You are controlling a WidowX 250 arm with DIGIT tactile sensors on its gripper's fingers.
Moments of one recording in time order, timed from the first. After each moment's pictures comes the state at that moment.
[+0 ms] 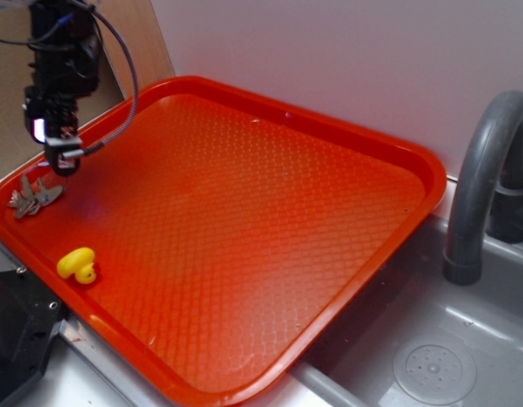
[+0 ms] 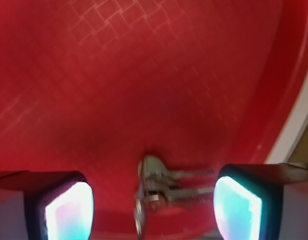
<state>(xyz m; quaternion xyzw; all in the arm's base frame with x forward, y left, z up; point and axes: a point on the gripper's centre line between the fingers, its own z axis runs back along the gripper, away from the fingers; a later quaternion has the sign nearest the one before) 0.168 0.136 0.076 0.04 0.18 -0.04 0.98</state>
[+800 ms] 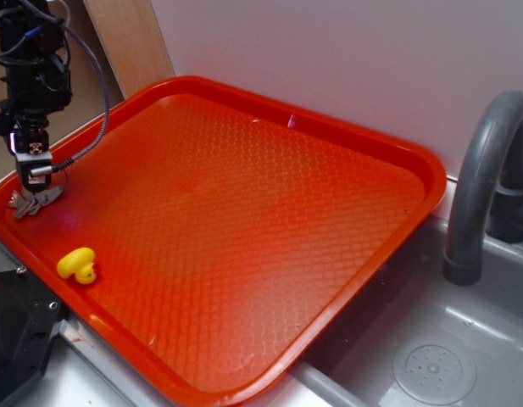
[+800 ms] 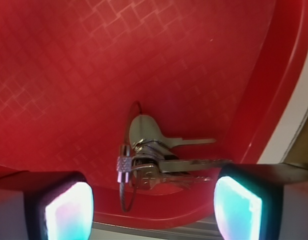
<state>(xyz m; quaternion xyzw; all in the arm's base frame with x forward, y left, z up) 0.144 0.138 0.063 0.04 0.18 -0.07 0.98</state>
